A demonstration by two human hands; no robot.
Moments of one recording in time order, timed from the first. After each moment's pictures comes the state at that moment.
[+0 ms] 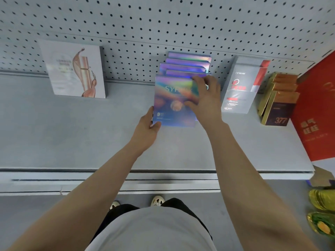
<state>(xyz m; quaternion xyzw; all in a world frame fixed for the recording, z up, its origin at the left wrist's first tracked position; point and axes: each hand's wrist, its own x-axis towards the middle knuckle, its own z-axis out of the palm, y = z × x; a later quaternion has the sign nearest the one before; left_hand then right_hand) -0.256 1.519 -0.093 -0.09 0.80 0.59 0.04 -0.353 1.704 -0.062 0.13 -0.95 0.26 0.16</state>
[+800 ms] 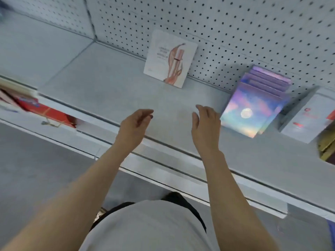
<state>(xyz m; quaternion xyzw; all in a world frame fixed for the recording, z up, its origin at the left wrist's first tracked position) -0.098 1.330 -0.082 -0.24 0.78 0.57 -0.11 -0.220 1.519 -0.096 0.23 -0.93 0.23 0.16</state>
